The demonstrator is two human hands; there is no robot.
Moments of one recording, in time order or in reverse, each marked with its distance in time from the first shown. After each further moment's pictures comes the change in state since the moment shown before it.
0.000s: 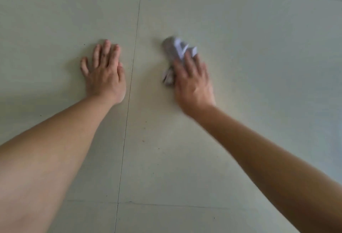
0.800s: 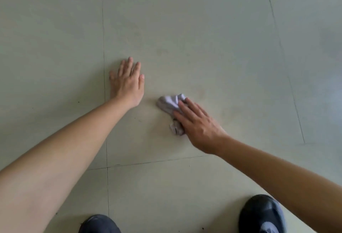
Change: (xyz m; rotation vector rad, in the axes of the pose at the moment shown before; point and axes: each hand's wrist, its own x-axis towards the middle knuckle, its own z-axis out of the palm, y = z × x) left_hand -0.086 0.114 -0.010 -0.022 -0.221 0.210; right_hand -0.227 0.058 -0.043 -0.040 -0.133 -0.243
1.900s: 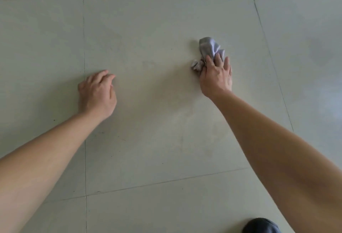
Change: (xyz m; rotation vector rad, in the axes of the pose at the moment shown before) left_hand 0.012 -0.026 -0.005 -0.044 0.282 0.058; right_hand 0.111 0.121 -0.051 0.030 0.149 0.832
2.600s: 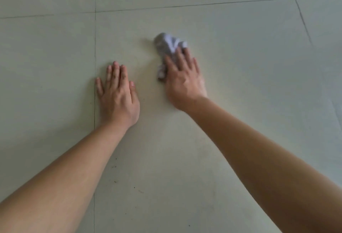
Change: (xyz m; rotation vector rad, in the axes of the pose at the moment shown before) left_hand 0.085 -0.002 0.044 0.008 0.054 -0.119; right_hand 0.064 -0.138 0.057 0.036 -0.024 -0.381
